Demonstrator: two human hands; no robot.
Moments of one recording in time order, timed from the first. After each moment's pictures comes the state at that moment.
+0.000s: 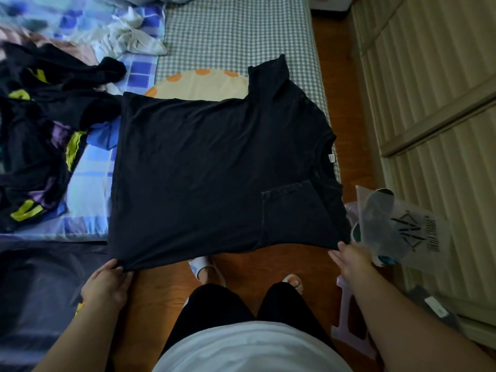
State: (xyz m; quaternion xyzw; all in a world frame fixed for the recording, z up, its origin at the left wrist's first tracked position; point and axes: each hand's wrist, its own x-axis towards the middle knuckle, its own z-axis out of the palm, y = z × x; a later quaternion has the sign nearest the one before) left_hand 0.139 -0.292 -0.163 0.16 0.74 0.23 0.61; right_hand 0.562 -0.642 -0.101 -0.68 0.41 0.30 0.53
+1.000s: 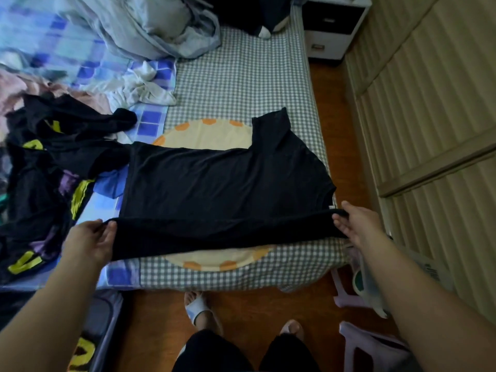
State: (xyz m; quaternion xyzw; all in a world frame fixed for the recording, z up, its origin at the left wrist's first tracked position) left_hand 0.297 -0.127 -0.053 0.12 0.64 0.34 0.68; right_hand 0.698 -0.493 -0.003 -0.74 0.24 0.30 0.56
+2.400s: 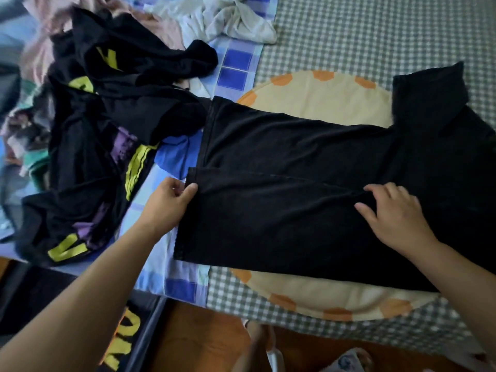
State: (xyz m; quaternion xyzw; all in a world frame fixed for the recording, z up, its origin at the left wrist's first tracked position) left_hand 0.287 -0.005 -0.197 0.66 0.63 0.02 0.42; right_hand 0.643 -0.275 -0.219 -0.88 -0.45 0.11 -0.03
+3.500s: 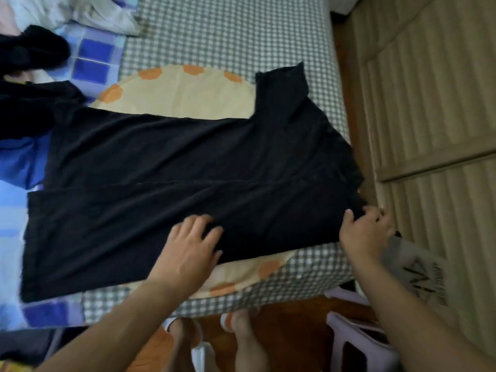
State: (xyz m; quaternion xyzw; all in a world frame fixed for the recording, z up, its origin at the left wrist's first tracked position) left_hand 0.419 -0.226 -0.189 0.97 0.17 -0.01 0.17; right_hand 0.702 -0.469 -0.180 -1.00 0.00 0.05 0.06
